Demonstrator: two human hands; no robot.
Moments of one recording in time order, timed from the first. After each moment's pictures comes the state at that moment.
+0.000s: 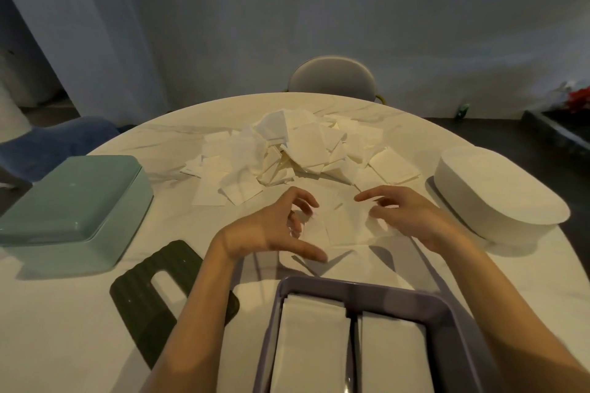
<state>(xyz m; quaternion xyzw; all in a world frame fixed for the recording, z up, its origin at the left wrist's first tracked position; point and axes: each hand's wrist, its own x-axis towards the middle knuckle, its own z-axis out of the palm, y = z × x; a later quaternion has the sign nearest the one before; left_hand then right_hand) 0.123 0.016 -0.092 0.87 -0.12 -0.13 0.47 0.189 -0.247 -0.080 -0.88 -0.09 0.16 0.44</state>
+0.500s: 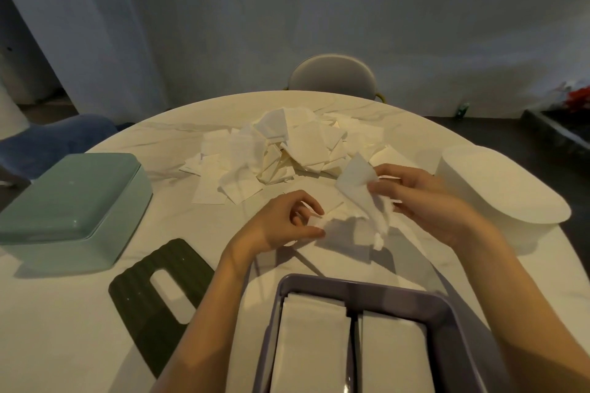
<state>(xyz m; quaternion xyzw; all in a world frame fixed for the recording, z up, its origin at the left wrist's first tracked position) 0.136 0.006 -0.114 0.86 -0.10 -0.03 0.50 0.180 -0.254 -0.051 -0.78 -0.14 0.18 0.58</state>
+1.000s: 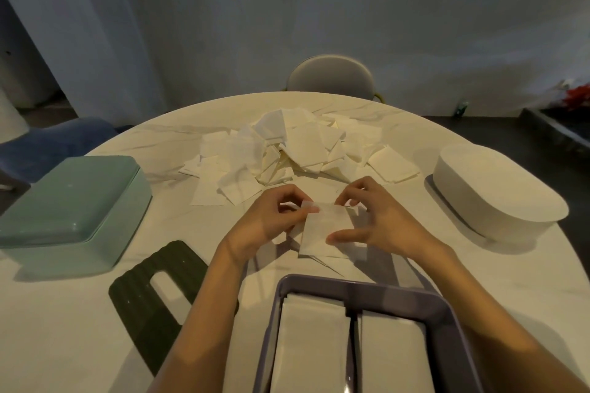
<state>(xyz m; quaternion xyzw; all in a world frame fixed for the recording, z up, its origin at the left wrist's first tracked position) 0.133 0.008 -0.109 0.80 -0.07 0.02 0.59 0.173 -0.219 -0.092 -0.92 -0.26 0.04 0.29</state>
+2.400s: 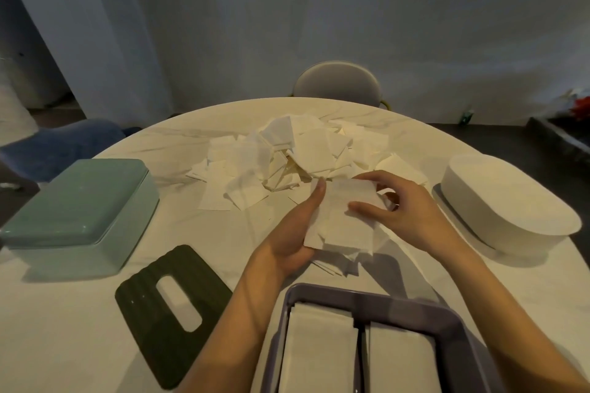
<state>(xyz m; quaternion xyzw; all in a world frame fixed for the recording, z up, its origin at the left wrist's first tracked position) 0.129 -0.041 -0.104 0.46 0.02 -0.14 0.88 0.168 -0.228 -0.061 -0.88 -0.23 -0.05 0.42</state>
